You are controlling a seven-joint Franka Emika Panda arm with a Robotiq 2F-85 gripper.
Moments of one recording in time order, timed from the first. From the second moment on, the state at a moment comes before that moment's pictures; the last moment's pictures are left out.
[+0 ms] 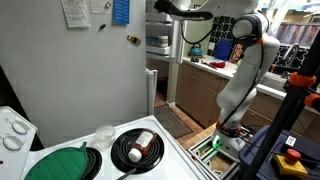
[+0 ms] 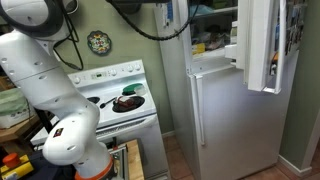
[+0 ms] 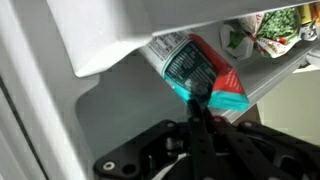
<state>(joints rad) -0.05 -0.18 0.19 -1.56 -1.06 2.46 1.41</state>
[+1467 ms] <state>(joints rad) 0.02 -0.24 0.14 -1.47 -0.52 2.63 0.92</state>
